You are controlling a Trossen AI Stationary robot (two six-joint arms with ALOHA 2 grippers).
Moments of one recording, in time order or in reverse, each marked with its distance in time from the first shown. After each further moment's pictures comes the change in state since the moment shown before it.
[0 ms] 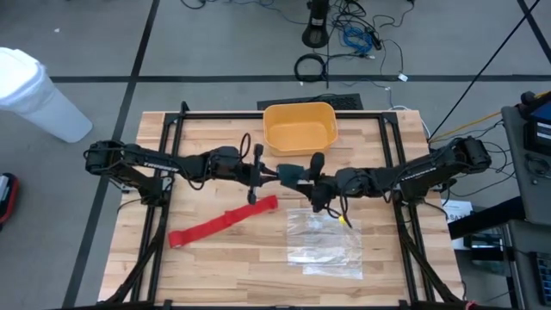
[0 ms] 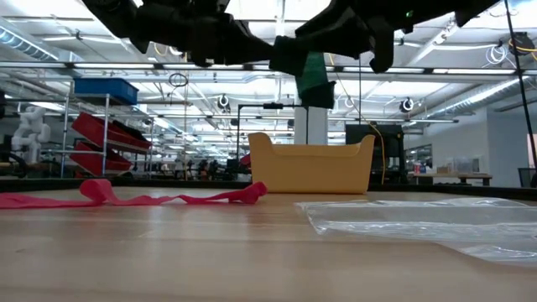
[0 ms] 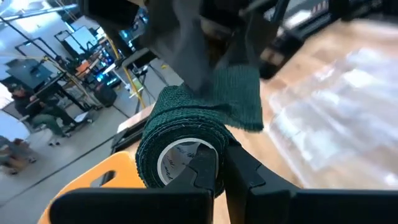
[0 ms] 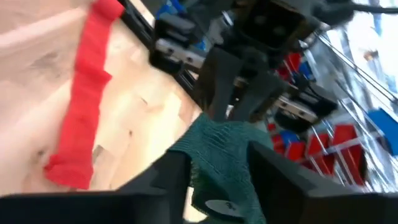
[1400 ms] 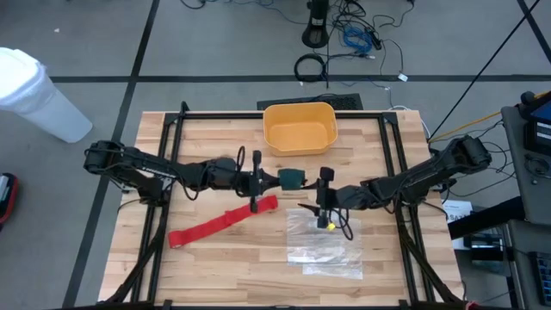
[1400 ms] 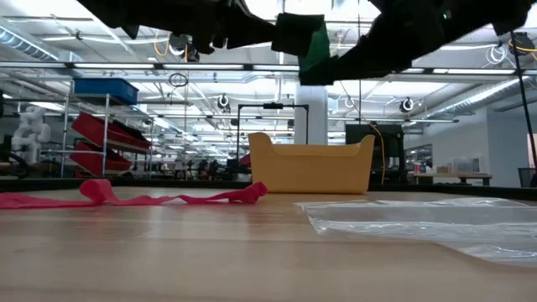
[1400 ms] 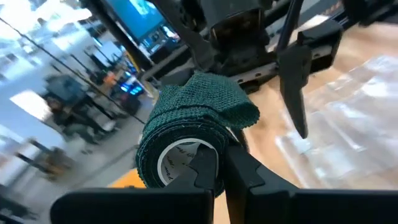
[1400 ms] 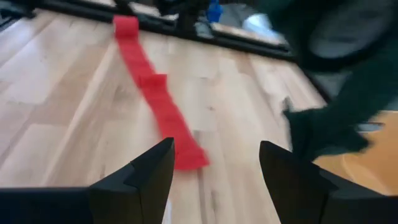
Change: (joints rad) left arm -0.123 -0.005 0.001 0.068 -0.146 -0.011; right arm 0.090 -0.002 -0.123 -0.054 0.067 0.795
